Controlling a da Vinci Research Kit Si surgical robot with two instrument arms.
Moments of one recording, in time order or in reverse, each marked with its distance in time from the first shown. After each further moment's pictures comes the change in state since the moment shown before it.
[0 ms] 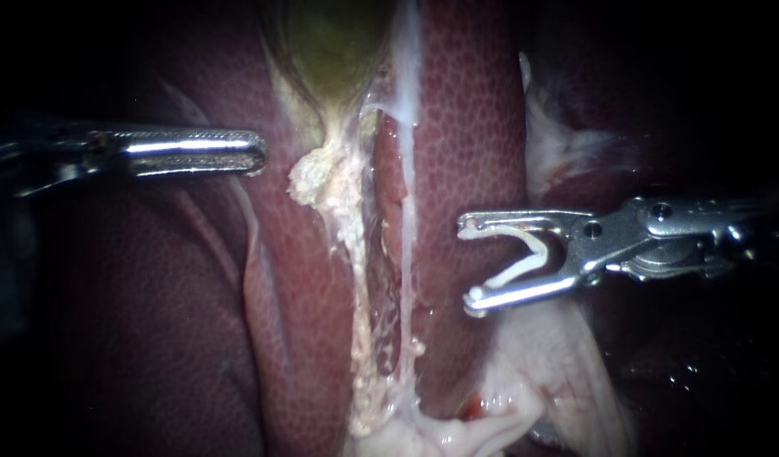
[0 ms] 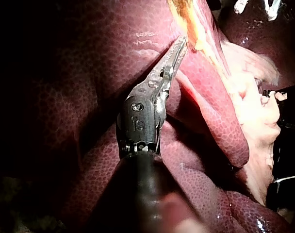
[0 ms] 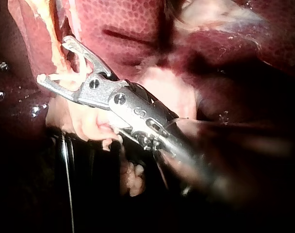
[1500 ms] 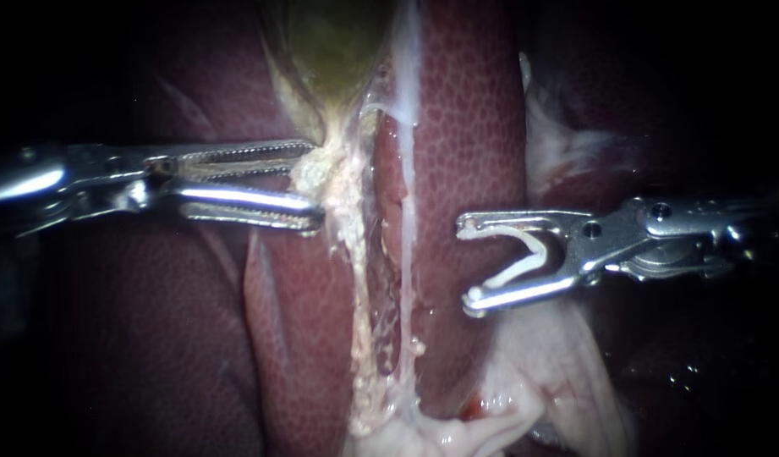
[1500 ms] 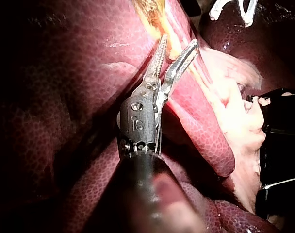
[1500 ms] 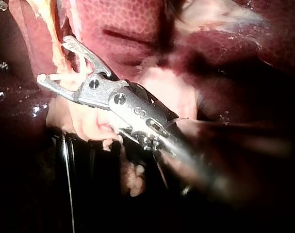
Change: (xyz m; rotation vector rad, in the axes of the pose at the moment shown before) right arm 0.000 0.000 0.000 0.000 0.000 0.000; left arm 0.001 -0.003 0.007 -0.001 -0.034 0.025
